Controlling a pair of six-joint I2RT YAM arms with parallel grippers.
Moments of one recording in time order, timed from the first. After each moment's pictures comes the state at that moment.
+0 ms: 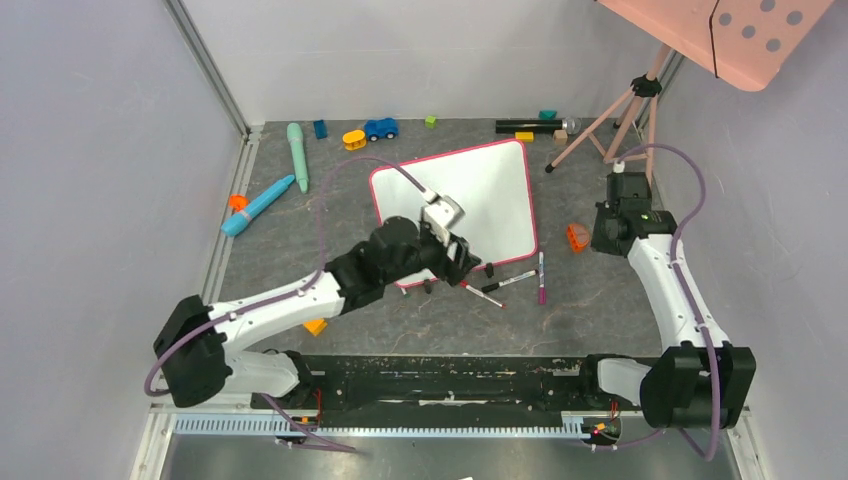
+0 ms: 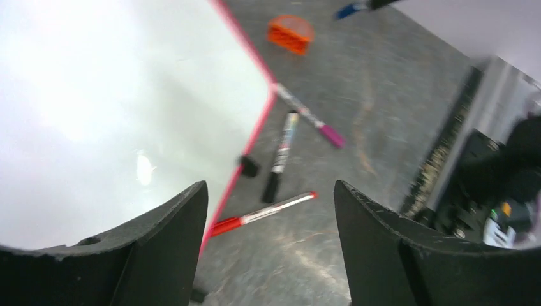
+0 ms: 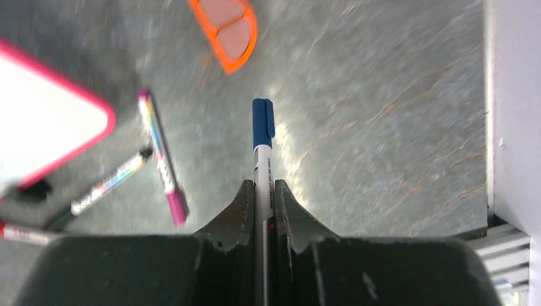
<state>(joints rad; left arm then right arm) -1.01 1.29 0.85 0.20 0.06 -0.13 0.00 1.20 1.02 -0.87 0.19 0.17</state>
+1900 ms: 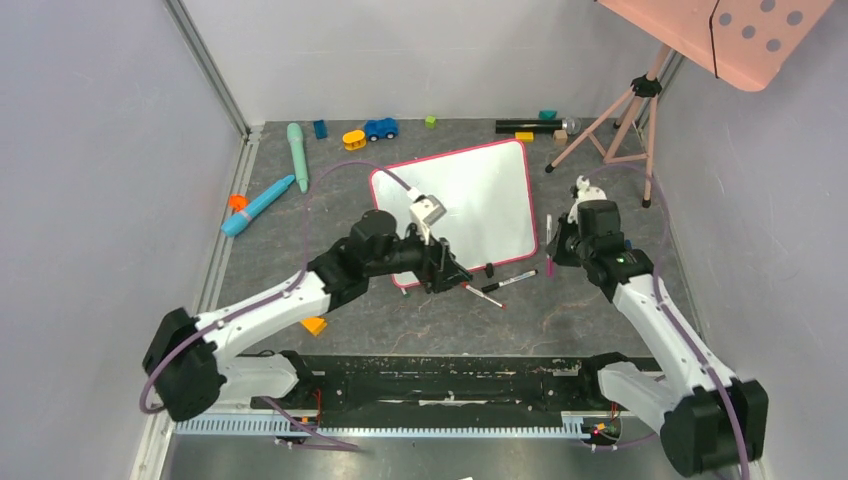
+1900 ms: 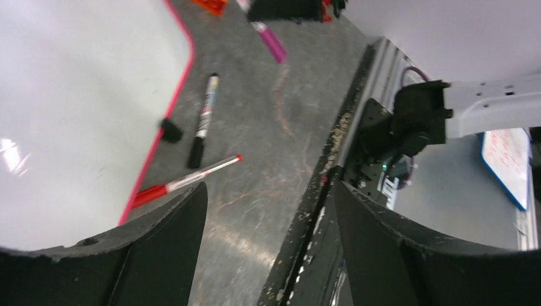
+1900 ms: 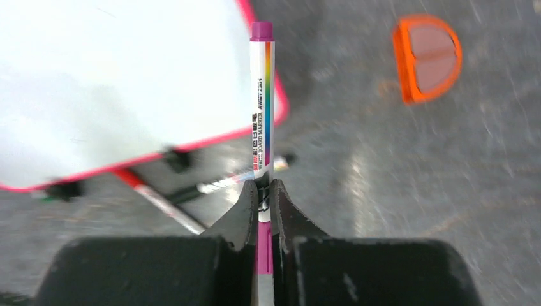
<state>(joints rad) -0.81 1.17 0.79 0.07 0.39 -0.35 0.21 1.04 0.73 -0.49 0.03 0.28</state>
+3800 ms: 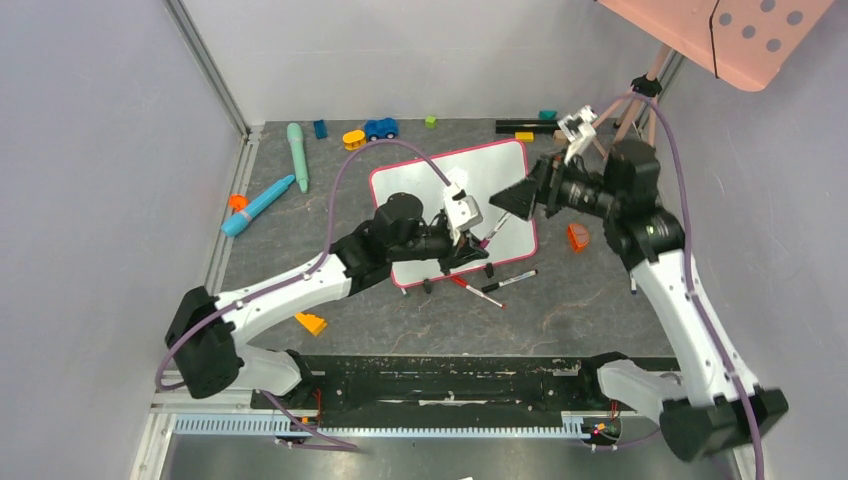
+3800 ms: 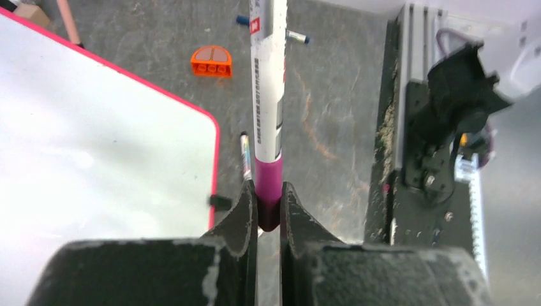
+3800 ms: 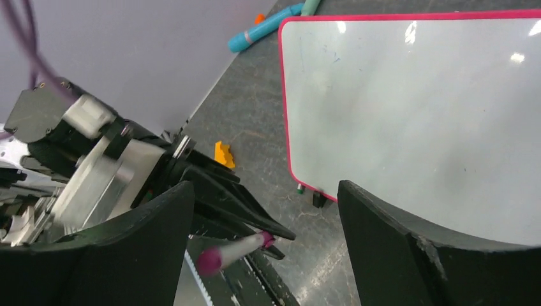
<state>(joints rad) -0.91 1.39 1.02 0.12 0.43 0.00 0.23 0.99 1.08 -0.28 -0.71 0.46</state>
